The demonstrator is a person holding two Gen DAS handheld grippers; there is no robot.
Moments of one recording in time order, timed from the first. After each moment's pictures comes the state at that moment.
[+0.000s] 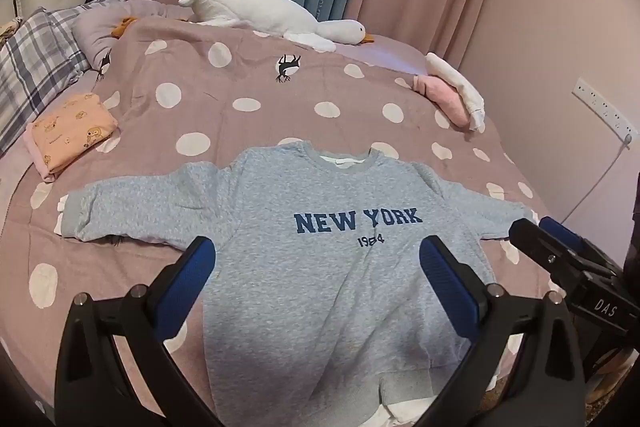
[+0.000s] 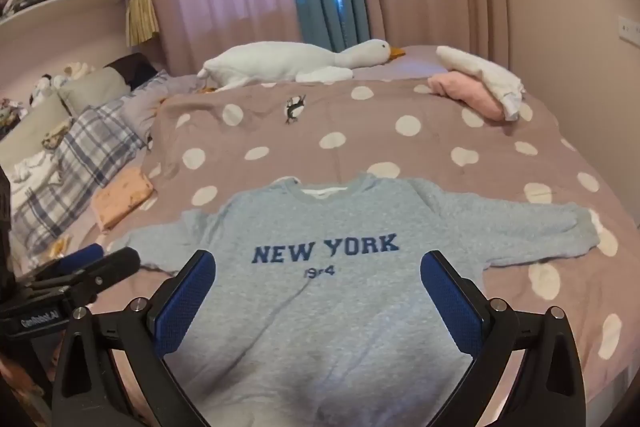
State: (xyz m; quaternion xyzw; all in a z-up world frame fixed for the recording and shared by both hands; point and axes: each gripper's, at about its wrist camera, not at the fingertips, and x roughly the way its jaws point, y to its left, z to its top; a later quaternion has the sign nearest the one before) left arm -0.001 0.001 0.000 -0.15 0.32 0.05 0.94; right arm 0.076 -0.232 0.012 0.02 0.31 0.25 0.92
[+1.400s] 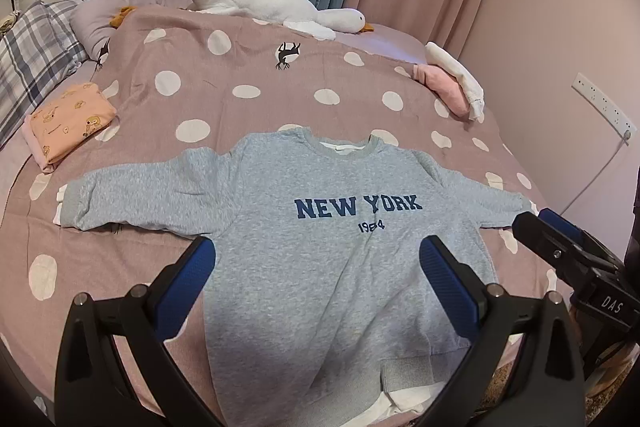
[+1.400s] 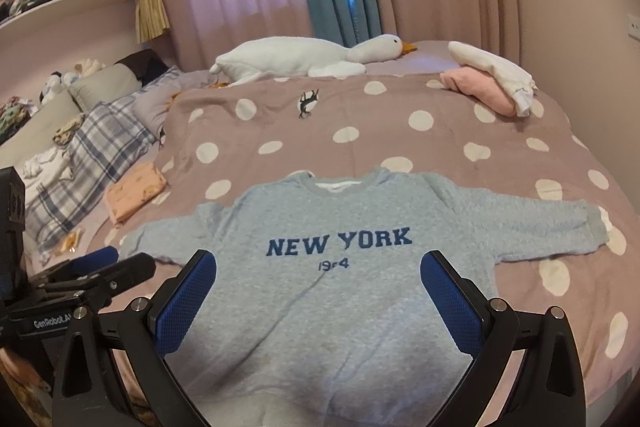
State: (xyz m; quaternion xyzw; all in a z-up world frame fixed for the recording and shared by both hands) left arm -0.005 0.002 -0.007 -0.14 0.33 0.05 0.93; right arm 0.067 -0.225 0.013 0.02 0.31 0.26 0.91
